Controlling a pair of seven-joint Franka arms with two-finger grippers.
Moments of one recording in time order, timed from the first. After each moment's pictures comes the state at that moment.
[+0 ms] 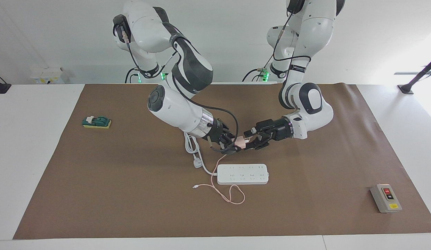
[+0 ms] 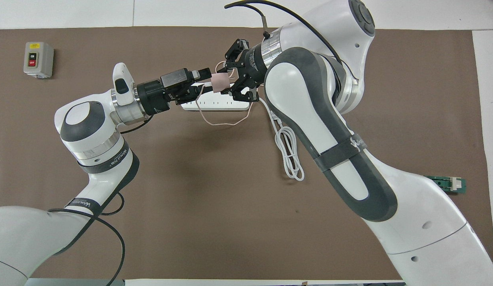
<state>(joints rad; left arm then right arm) -0.18 0.33 -0.11 -1.89 -1.83 2.03 0.73 0.41 0.65 0.00 -1.13 0.73 1.98 1.53</state>
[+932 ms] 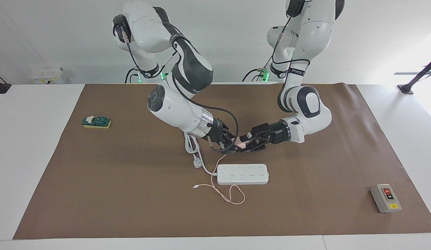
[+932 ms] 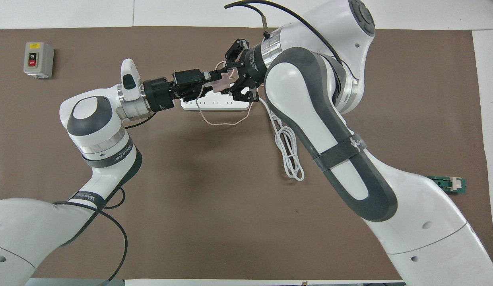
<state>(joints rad) -0.19 0.37 -0.11 -1.85 -1.79 2.03 0.72 0.41 0.65 0.00 -1.13 0.73 1.98 1.53</state>
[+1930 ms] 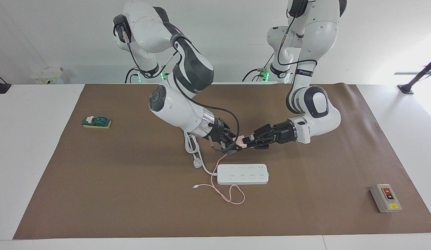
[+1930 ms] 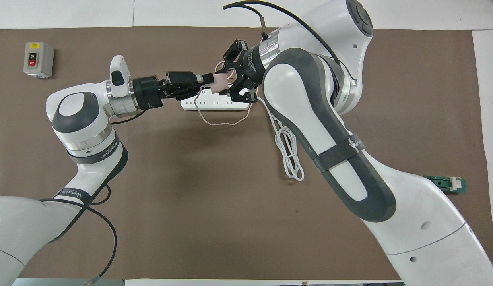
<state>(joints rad) -0.14 0.37 -0.10 -1.84 -1.70 1.95 0.65 0.41 0.65 0.00 -1.13 0.73 1.98 1.55</state>
